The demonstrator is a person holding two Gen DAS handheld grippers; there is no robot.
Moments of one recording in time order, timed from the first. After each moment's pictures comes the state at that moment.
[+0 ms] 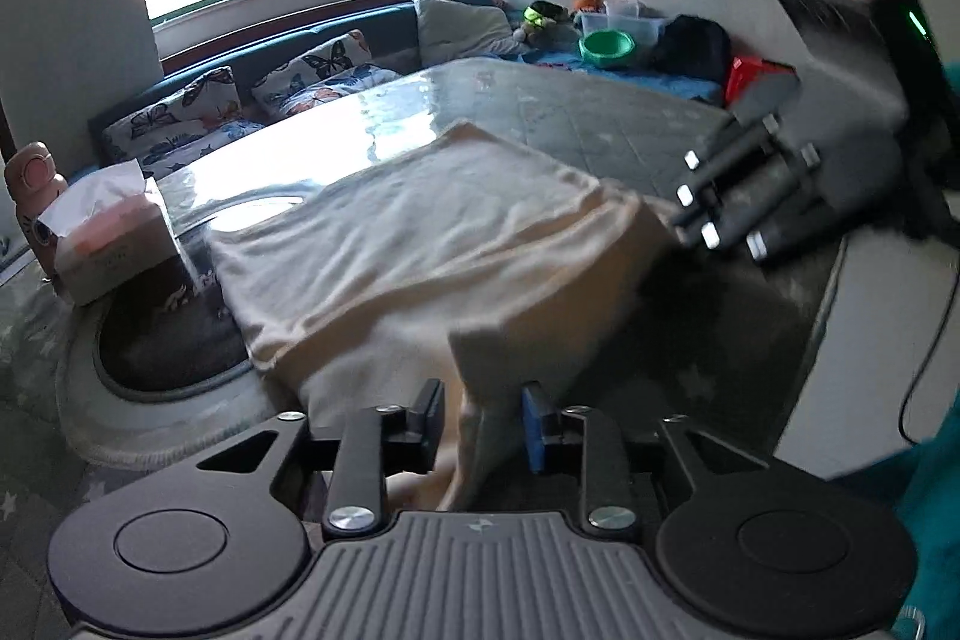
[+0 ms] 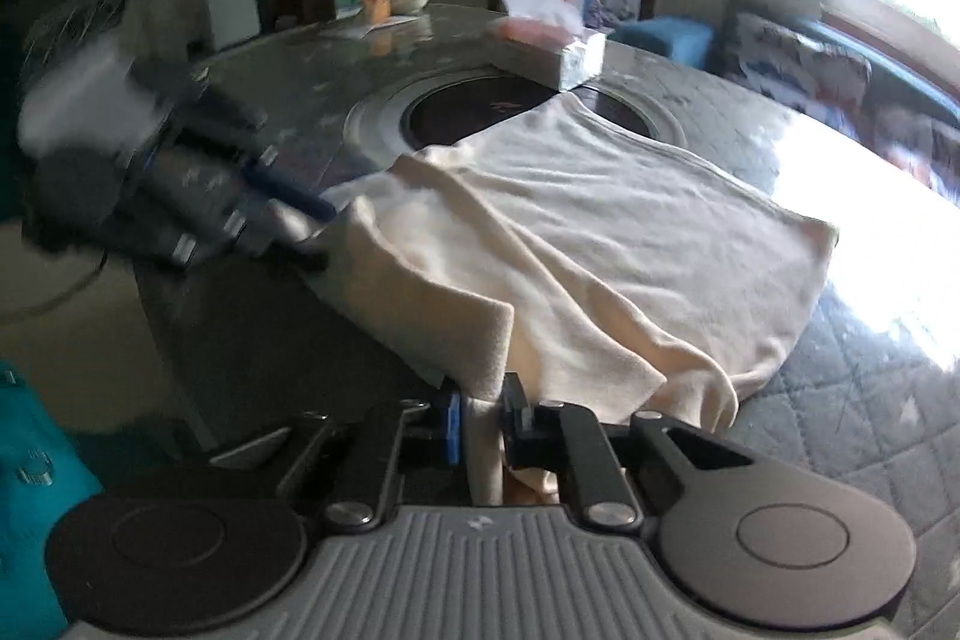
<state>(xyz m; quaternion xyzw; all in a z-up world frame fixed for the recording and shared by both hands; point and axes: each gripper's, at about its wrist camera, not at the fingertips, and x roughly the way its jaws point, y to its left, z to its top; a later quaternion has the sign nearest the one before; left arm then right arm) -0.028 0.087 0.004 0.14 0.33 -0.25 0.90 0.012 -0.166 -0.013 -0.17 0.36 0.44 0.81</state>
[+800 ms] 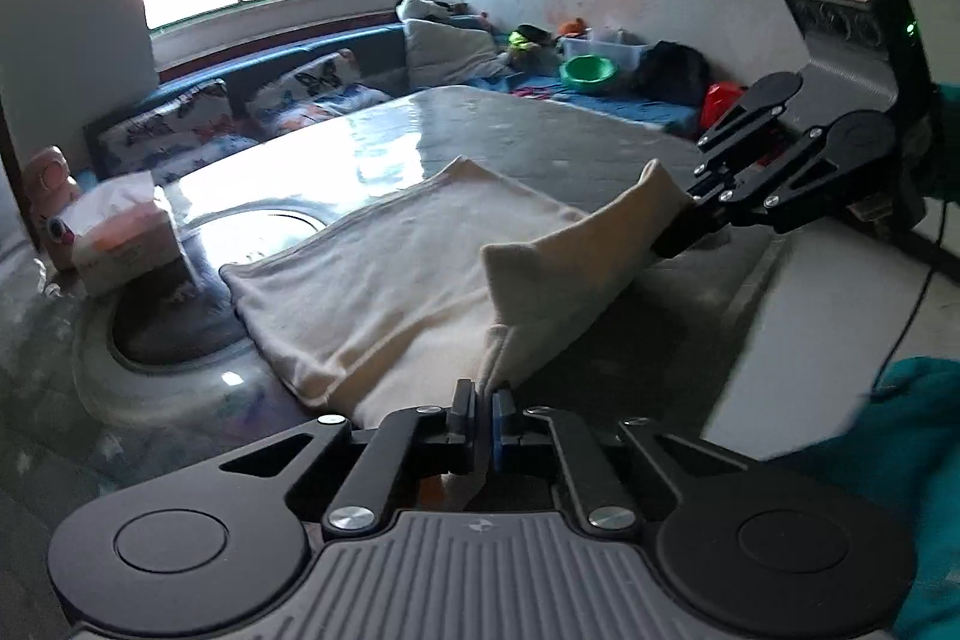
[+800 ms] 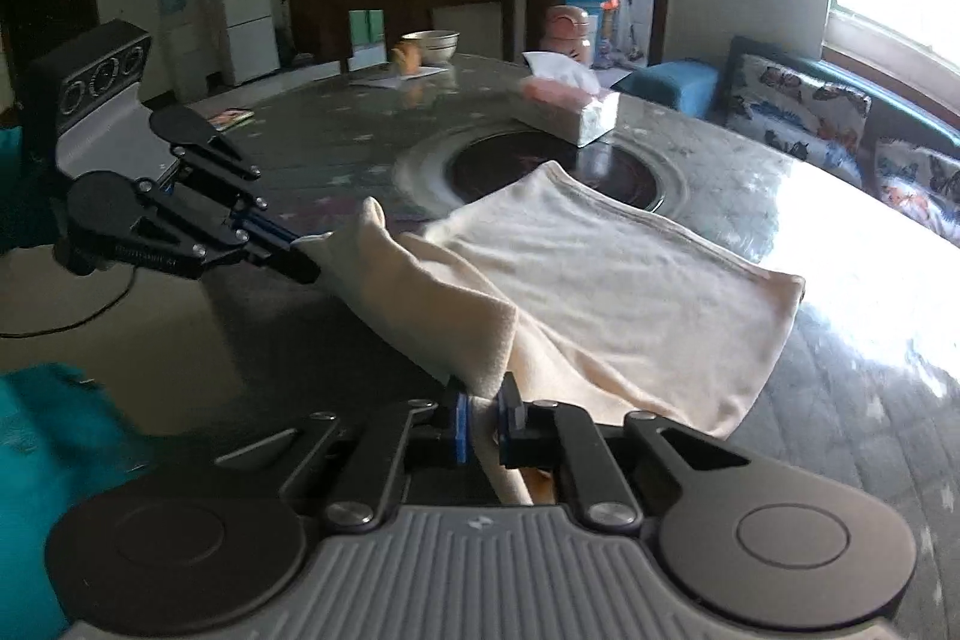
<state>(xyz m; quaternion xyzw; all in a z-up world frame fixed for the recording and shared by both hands) -0.092 0.103 0.041 0.10 0.32 -0.28 0.90 -0.054 -0.205 0.035 -0.16 0.32 0.46 0.81</state>
